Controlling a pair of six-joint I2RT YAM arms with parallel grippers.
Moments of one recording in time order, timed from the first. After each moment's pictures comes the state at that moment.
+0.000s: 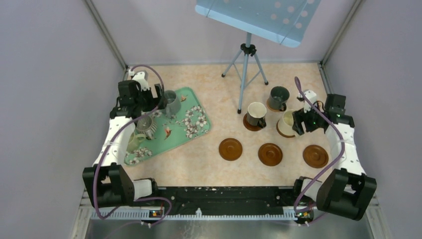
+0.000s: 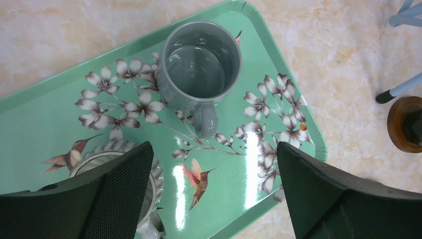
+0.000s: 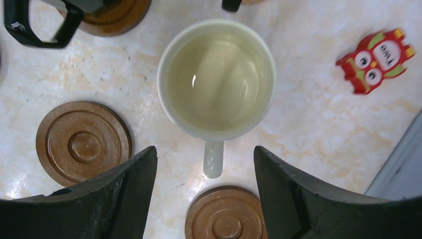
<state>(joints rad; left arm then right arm) 0.08 1.25 1.03 -0.37 0.26 -0.13 -0.29 1.16 0.86 -0.69 -0.48 -0.65</state>
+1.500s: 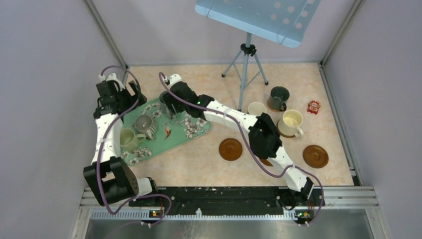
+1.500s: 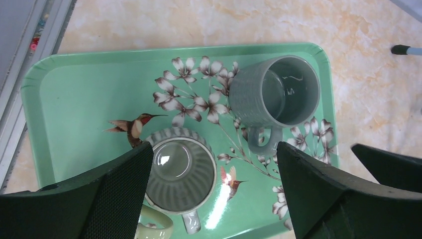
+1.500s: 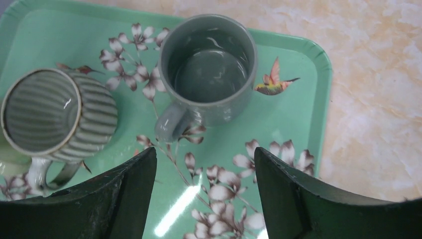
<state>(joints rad) 0.32 1.30 1.10 -0.44 0.21 -0.26 0.99 2.32 2.14 -0.36 0.24 0.19</state>
